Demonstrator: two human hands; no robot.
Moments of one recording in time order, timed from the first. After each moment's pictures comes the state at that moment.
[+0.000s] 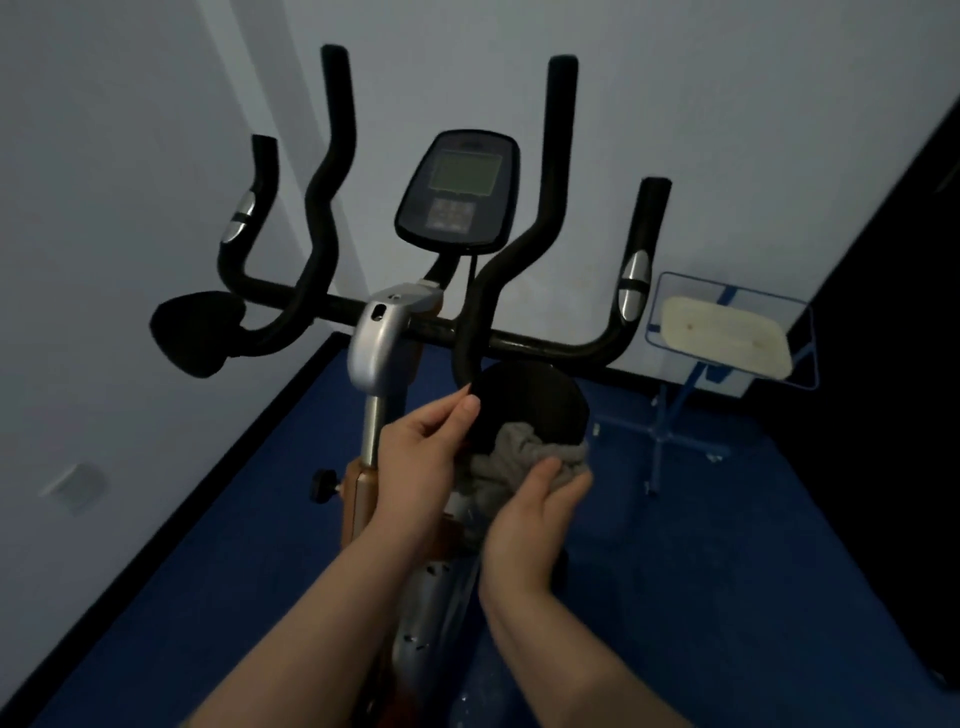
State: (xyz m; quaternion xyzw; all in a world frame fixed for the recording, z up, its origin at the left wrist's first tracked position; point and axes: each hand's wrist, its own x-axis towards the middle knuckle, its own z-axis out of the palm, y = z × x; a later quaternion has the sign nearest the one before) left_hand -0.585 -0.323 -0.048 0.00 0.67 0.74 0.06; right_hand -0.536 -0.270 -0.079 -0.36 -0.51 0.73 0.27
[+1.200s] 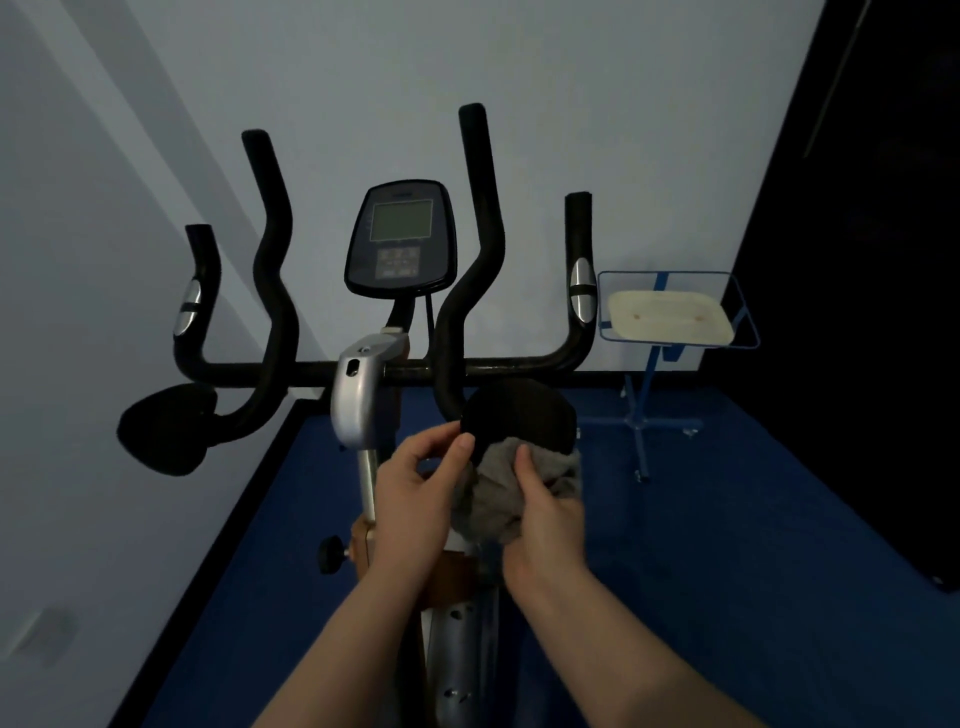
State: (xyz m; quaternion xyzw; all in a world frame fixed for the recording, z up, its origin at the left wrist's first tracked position) left_hand -0.602 -0.347 -0.060 0.13 0.76 0.64 0.03; right_hand -0.554 -0.265 -0.079 -0.36 -0.20 0.88 0.23
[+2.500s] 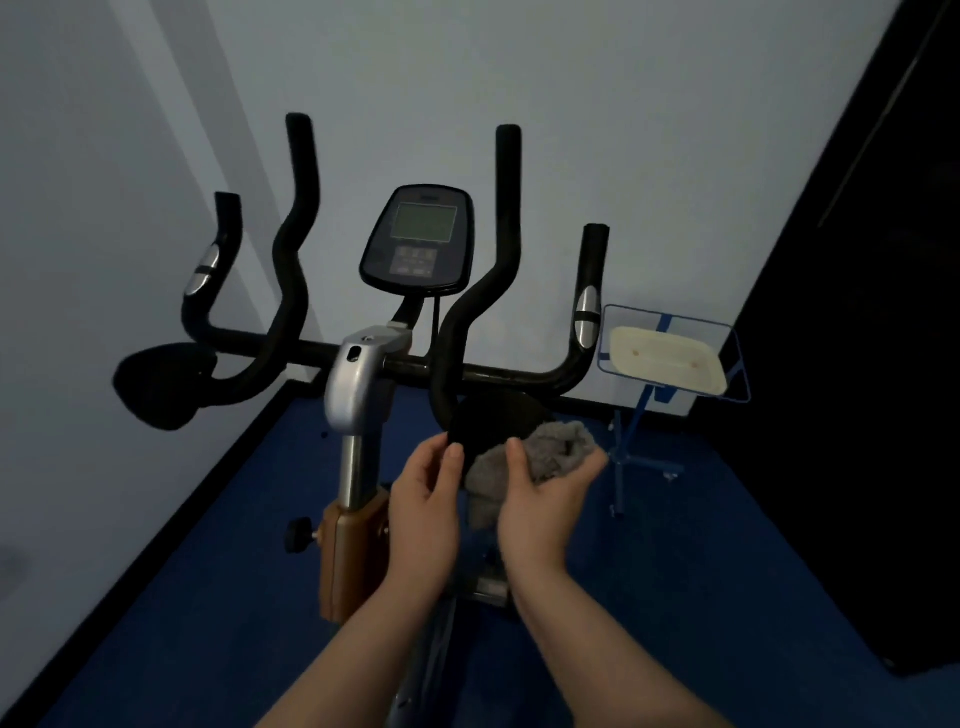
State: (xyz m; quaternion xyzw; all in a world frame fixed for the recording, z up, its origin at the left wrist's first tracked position) left_hand -0.578 -0.319 -0.080 0.08 0.71 0.70 0.01; right_hand -0.555 -0.240 -0.085 -0.30 -0.58 0.67 0.36
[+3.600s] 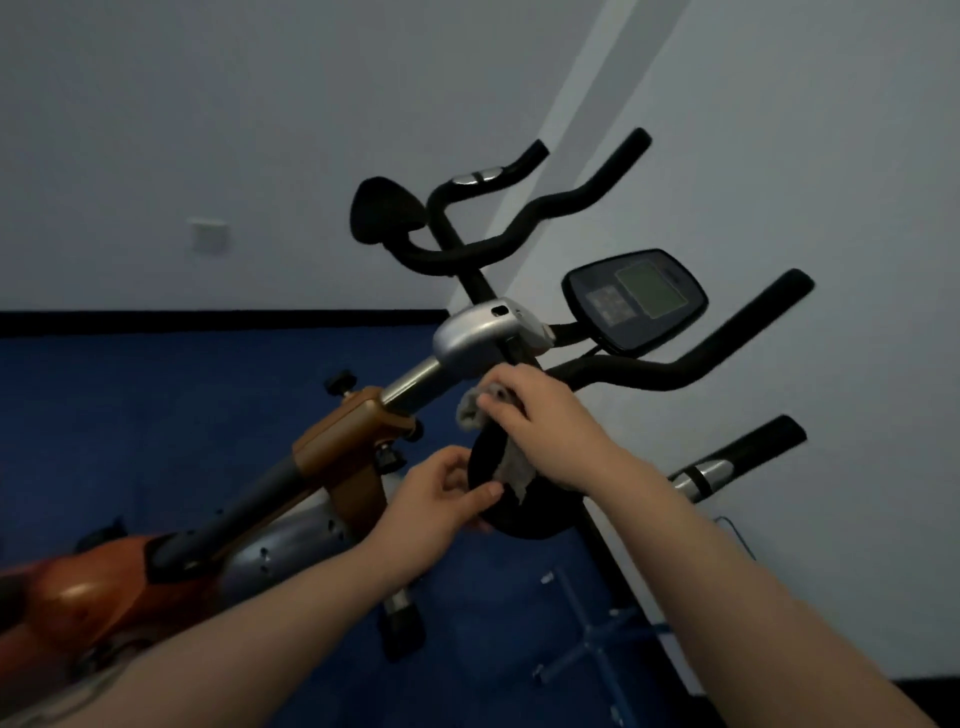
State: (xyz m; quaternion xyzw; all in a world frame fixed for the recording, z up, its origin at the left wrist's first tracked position) left_hand -0.550 -0.263 -0.092 -0.11 0.55 0.83 -0.03; right_hand -0.661 -0.179 0.001 0.40 -0.89 0.18 -0.10
